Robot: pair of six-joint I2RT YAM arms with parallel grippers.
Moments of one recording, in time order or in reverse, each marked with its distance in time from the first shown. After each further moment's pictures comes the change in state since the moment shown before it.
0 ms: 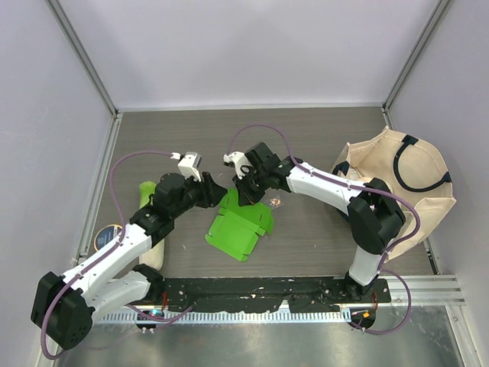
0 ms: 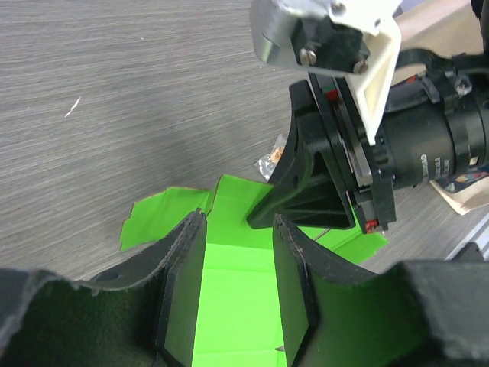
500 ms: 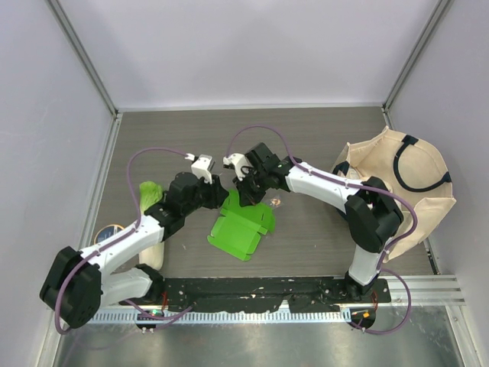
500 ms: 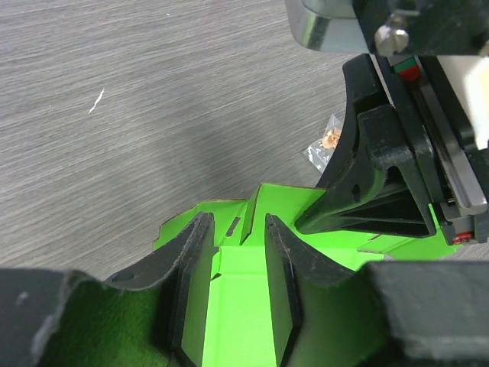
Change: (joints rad) left arm -0.054 0.161 -0.034 0.114 -0.080 0.145; right arm -0.006 0.021 -0.001 -0.004 -0.007 -0.071
